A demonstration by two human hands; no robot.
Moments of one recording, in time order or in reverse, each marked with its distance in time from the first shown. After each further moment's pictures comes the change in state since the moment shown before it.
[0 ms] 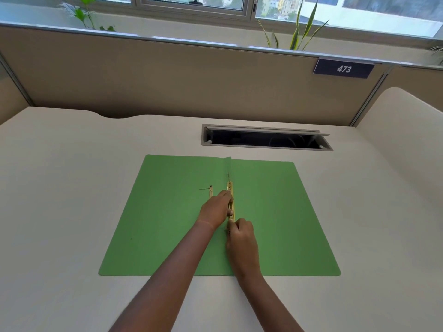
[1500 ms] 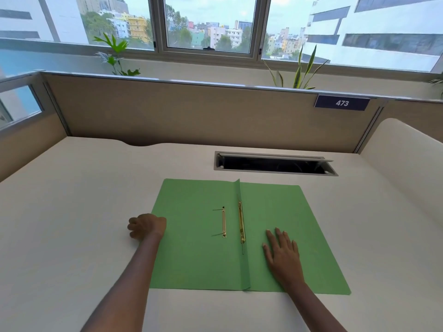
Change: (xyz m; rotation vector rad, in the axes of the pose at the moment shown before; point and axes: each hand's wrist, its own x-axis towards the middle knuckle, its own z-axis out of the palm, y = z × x) left_hand -0.065 -0.113 -0.085 -0.214 0.394 -1.058; right_hand 0.008 0.093 0.008 -0.054 -0.246 0.116
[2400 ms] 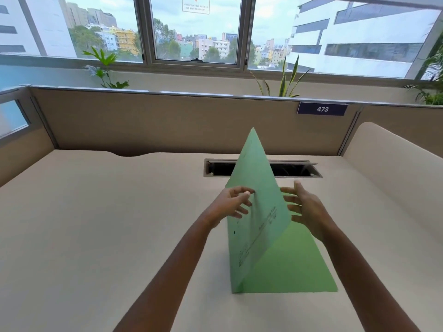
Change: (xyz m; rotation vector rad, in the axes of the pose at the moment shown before) left_hand -0.151 0.111 -0.022 -0.474 -0.884 0.849; right_hand 0.011 -0.011 -0.176 1.135 -0.020 0.167
